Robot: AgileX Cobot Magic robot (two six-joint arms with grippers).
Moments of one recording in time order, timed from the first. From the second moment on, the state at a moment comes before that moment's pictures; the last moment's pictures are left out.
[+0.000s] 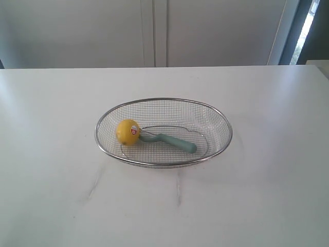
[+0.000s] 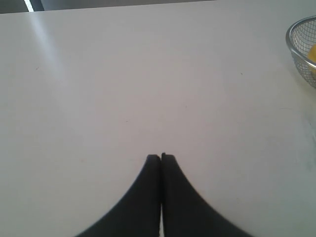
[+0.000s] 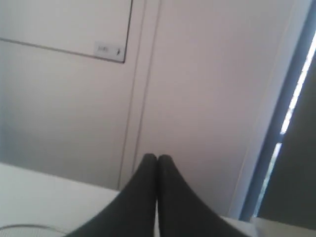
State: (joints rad) left arm -0.01 0.00 0.02 -0.08 0.39 0.10; right arm 0.12 0.44 -1.00 0.13 0.56 -0.20
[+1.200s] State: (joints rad) left arm -0.01 0.00 0.02 -0.08 0.39 0.10; right arm 0.08 0.11 -0.39 0.13 0.48 -0.20
